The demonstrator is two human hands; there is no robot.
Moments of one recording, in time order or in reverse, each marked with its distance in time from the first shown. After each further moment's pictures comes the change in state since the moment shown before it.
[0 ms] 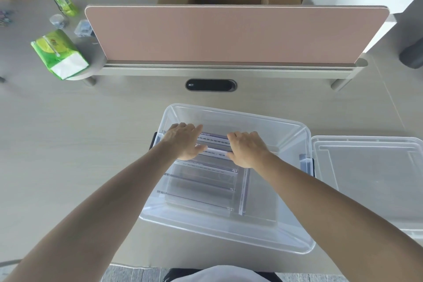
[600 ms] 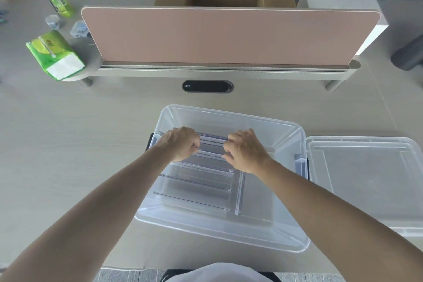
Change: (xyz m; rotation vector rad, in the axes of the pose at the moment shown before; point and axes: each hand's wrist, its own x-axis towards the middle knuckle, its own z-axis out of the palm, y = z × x) left_hand -0.010 0.003 -0.002 -0.228 0.148 0.046; right_hand -0.016 0.005 0.005 0.067 0.286 -0.137
